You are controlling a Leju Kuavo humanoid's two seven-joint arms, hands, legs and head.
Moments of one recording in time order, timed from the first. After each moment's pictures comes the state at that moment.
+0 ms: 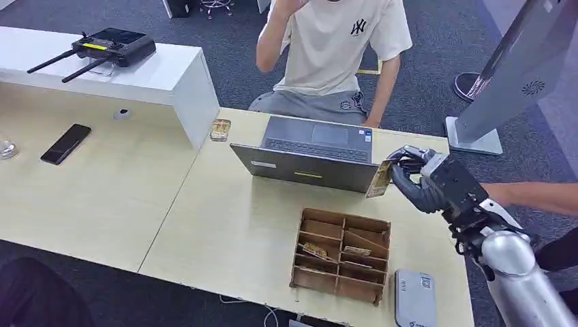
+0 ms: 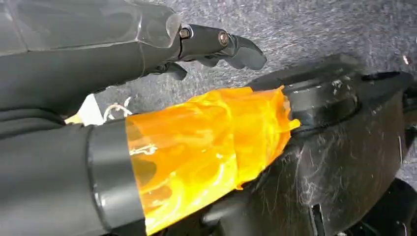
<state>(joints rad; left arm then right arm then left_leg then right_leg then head) 0.37 0.50 -1.08 -1.40 0.71 0.70 0.13 -0.55 -0.35 0.52 -1.34 -0.16 0.17 -0.06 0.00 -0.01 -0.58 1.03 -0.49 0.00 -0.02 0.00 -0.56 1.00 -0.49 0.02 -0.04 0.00</state>
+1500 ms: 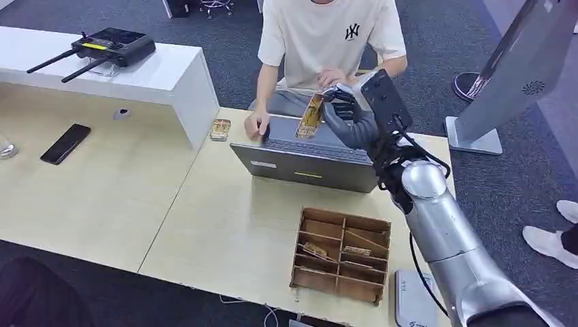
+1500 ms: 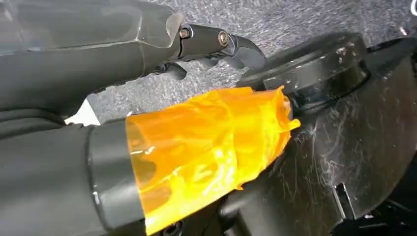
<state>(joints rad) 0.16 0.57 -1.42 -1.35 0.98 0.70 -0.06 -0.89 0.09 0.56 -0.87 -0.18 0.11 -0.07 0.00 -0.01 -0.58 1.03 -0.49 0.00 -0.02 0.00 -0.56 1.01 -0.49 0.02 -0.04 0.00</state>
